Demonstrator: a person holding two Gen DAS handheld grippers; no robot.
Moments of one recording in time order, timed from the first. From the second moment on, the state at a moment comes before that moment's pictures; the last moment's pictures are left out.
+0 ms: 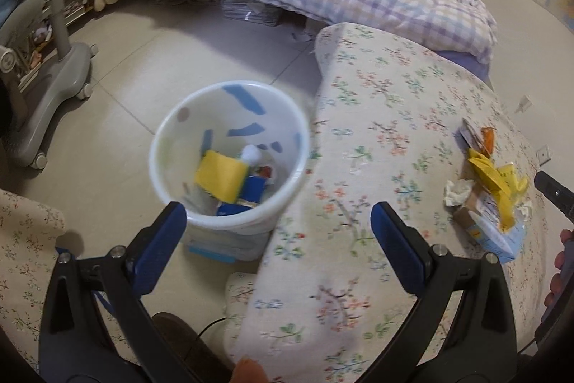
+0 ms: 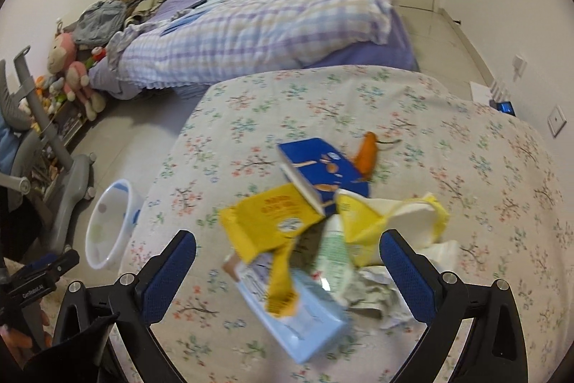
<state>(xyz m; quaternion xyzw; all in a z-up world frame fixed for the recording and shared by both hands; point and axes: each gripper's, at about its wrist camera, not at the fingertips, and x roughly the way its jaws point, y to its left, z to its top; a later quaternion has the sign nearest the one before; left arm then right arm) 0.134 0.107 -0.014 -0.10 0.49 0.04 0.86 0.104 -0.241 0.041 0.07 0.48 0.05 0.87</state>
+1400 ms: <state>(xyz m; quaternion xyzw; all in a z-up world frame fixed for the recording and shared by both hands) 0.163 -0.041 -0.011 0.00 0.50 -0.07 0.86 0.108 -0.331 -0.030 0.12 0.58 -0.02 0.80</state>
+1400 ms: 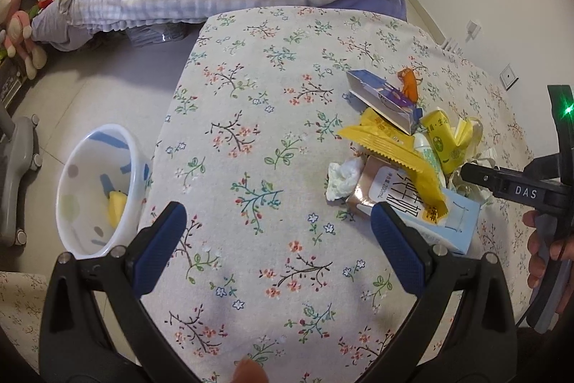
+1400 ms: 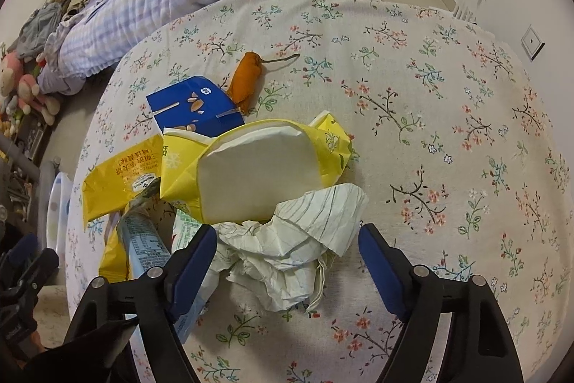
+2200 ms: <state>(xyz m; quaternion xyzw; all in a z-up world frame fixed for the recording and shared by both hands) 0.198 -0.079 -0.025 -0.15 0.50 -0.16 0.84 0.078 -0.368 0.008 0.14 0.55 0.00 0.83</state>
